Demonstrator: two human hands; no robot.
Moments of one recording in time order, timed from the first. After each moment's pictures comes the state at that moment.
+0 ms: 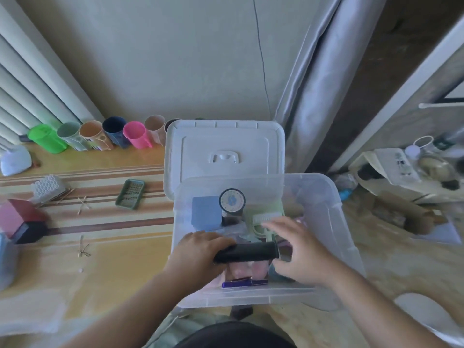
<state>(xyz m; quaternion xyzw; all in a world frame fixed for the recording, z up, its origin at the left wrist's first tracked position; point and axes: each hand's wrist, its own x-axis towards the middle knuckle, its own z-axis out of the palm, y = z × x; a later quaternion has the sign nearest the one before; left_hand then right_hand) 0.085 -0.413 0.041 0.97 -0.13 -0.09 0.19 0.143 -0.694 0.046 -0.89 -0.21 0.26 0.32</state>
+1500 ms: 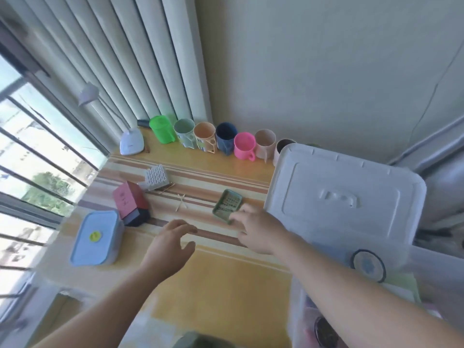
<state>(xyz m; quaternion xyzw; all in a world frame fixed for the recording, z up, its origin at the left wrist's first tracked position) 0.045 -0.080 -0.003 0.92 0.24 -0.05 0.29 0.226 -0.282 0.017 -0.85 -0.41 0.30 0.12</state>
